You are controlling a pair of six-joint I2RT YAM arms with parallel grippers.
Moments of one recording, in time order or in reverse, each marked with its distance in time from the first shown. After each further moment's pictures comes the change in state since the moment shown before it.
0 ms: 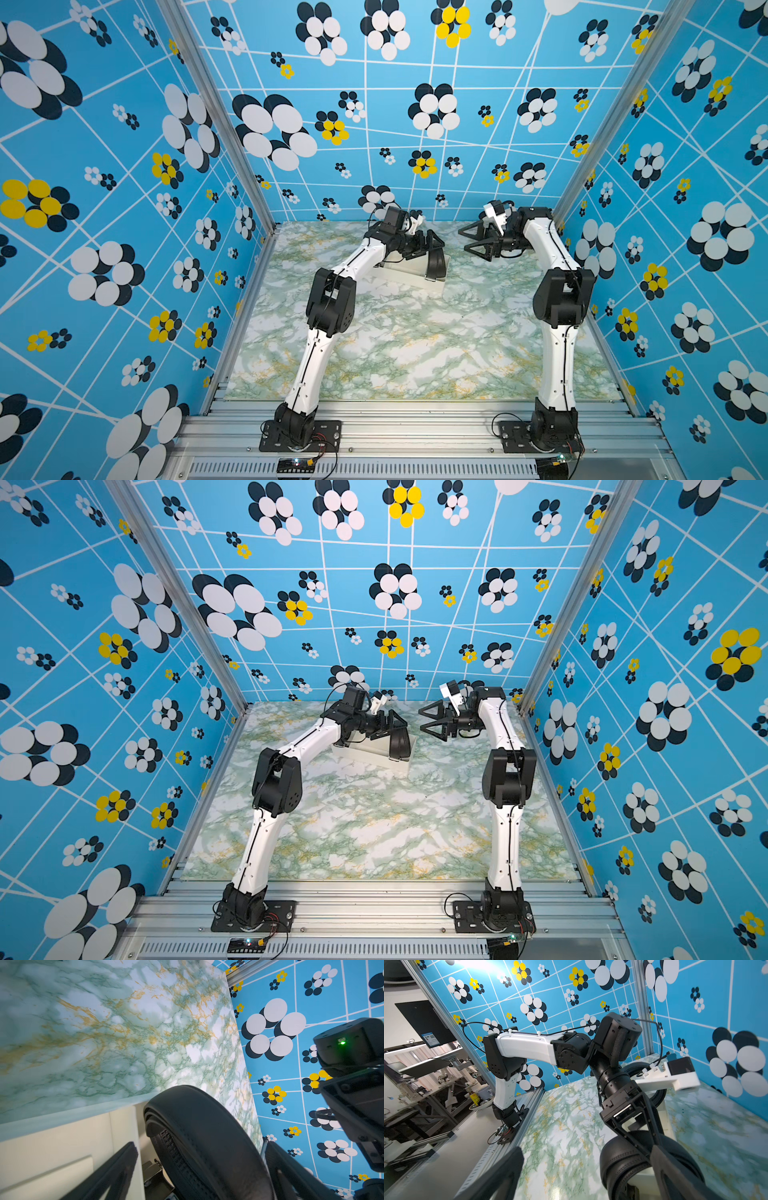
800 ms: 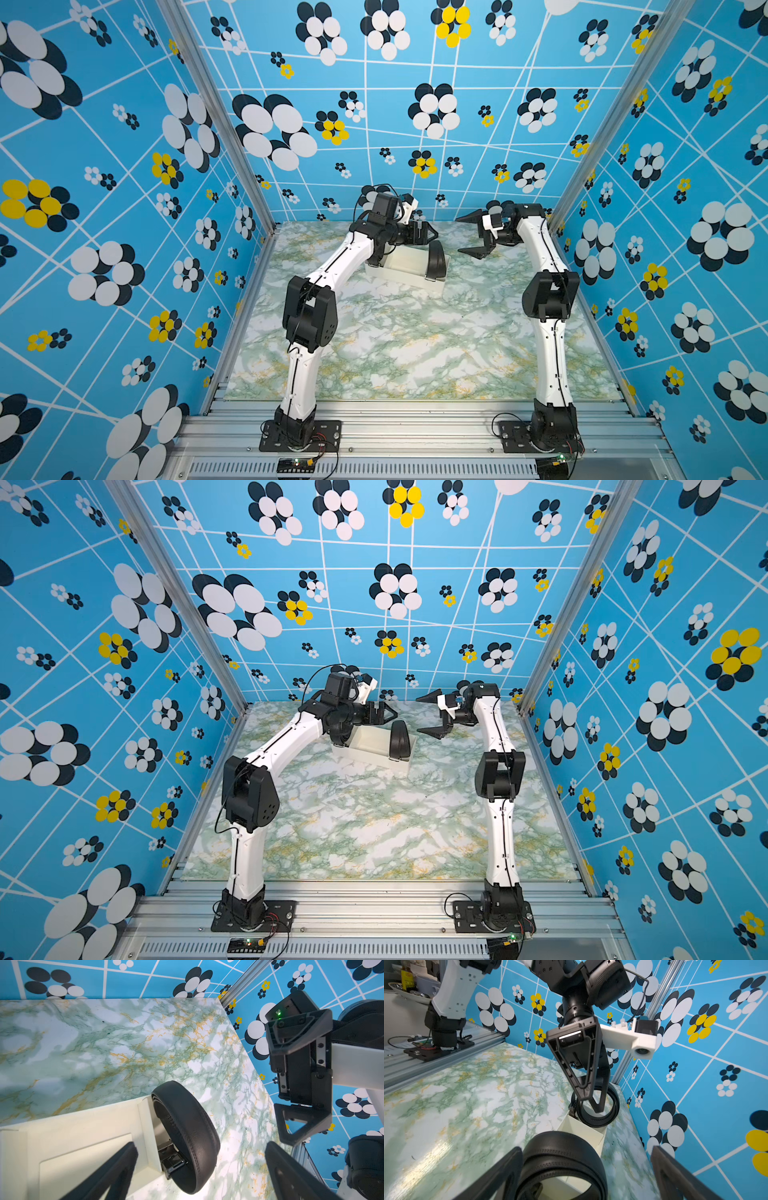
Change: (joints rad) left arm 0.004 -0.309 -0.197 -0.073 -0.164 0.248; right arm 0.003 0.188 0.272 0.044 0.033 -0.580
